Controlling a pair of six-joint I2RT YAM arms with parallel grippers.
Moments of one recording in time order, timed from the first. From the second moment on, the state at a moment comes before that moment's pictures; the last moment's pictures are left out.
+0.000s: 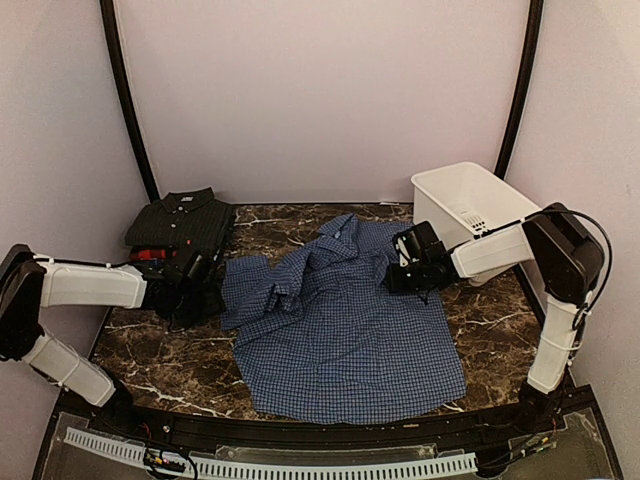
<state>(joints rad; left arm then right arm) -0.55 1.39 0.66 -0.32 -0.25 -0.91 0.56 1.88 1.00 -0.02 0.02 0.37</state>
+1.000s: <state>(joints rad) -0.46 1.87 1.14 -0.34 -0.27 -0.67 0.58 1.75 1.01 -0.22 0.02 0.36</state>
